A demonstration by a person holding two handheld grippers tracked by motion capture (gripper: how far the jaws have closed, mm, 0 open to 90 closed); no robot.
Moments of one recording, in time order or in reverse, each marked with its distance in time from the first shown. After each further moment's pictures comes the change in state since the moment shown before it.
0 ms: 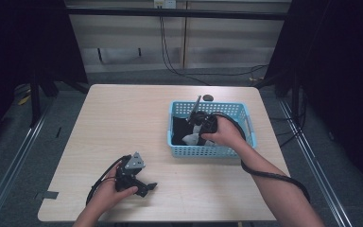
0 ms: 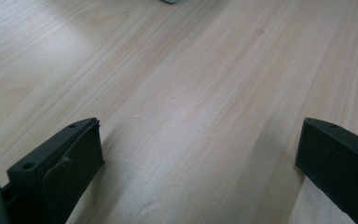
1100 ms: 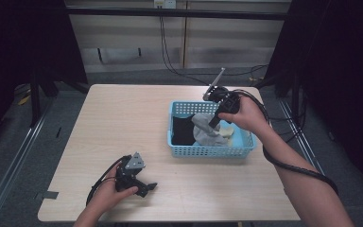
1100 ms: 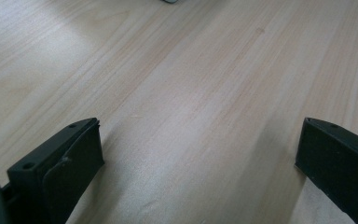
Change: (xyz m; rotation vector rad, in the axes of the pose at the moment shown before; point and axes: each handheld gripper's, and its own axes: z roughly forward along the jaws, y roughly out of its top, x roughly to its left) left arm 0.000 0.001 -0.001 0.013 0.005 0.011; right arm -0.002 -0.029 -0.105 -0.164 -0.042 0.029
